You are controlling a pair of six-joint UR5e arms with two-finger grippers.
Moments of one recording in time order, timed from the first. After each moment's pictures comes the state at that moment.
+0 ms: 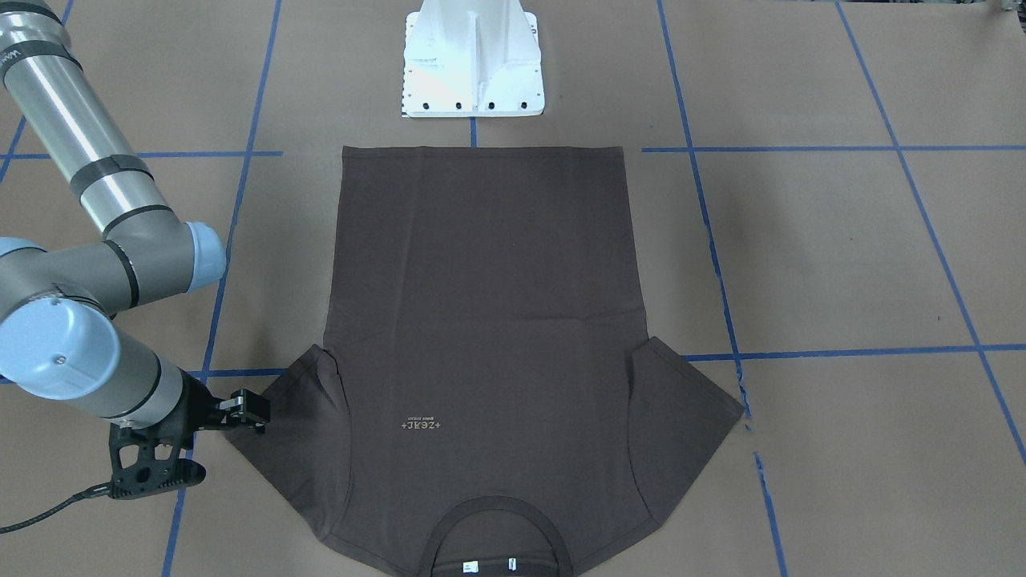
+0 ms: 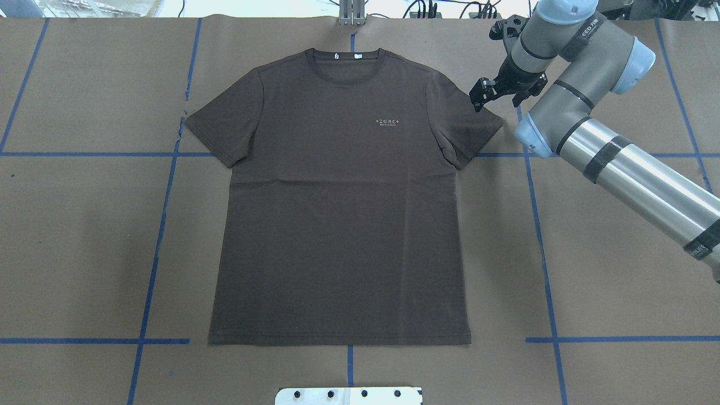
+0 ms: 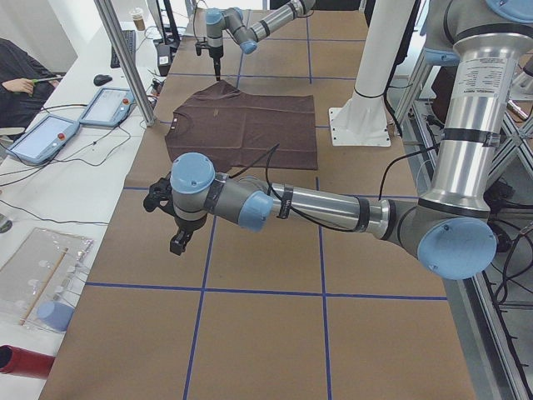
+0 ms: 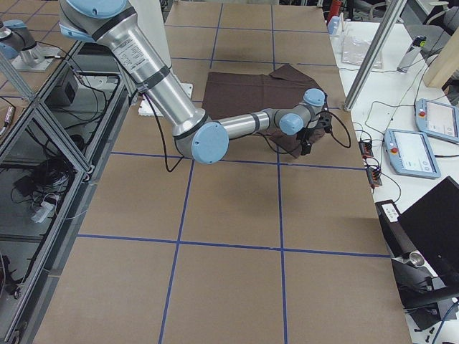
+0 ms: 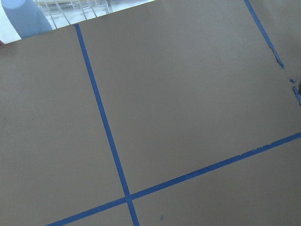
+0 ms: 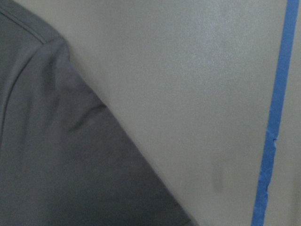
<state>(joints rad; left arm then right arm) -1.58 -1.70 -1.60 -1.81 -2.43 0.05 0.96 -0.85 1.04 -1.16 2.16 0.66</state>
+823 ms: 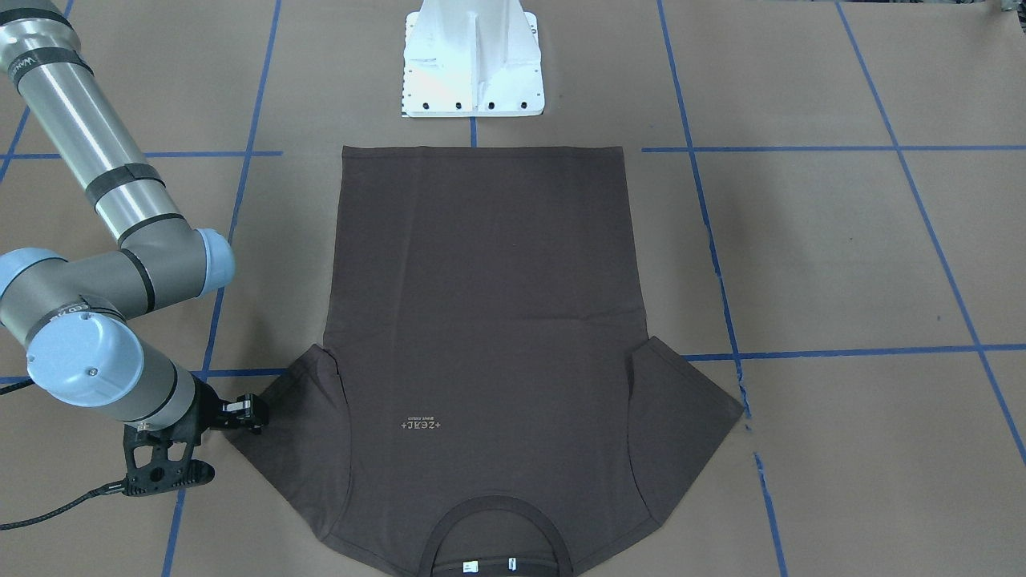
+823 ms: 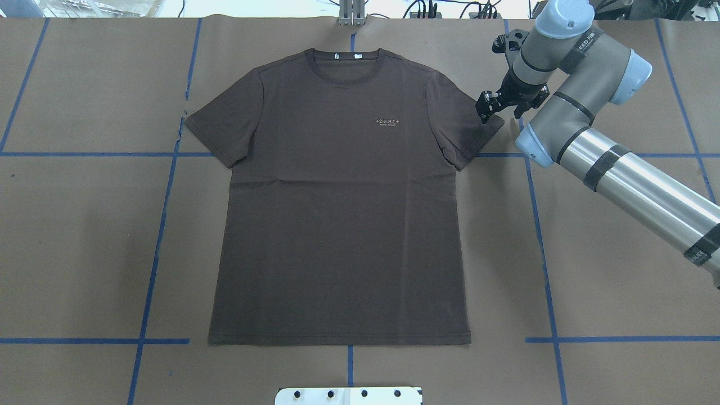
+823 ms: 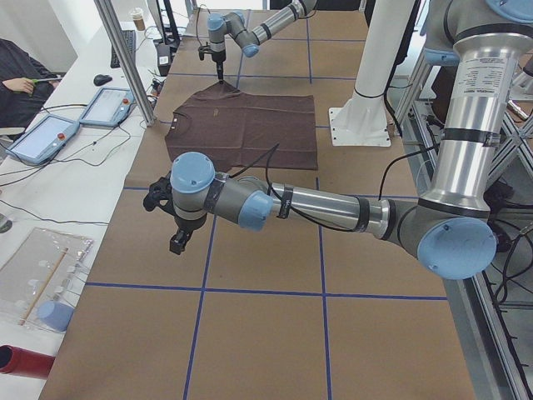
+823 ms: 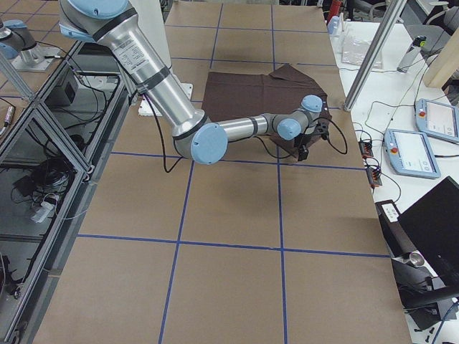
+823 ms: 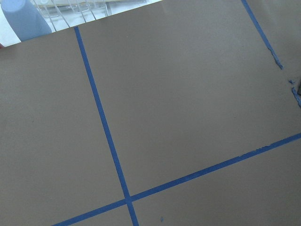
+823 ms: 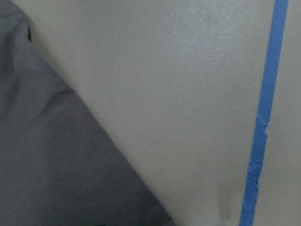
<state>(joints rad) -1.58 -1.70 -1.60 -1.81 -2.43 0.06 0.94 -0.87 1.02 -1.16 2.15 0.67</state>
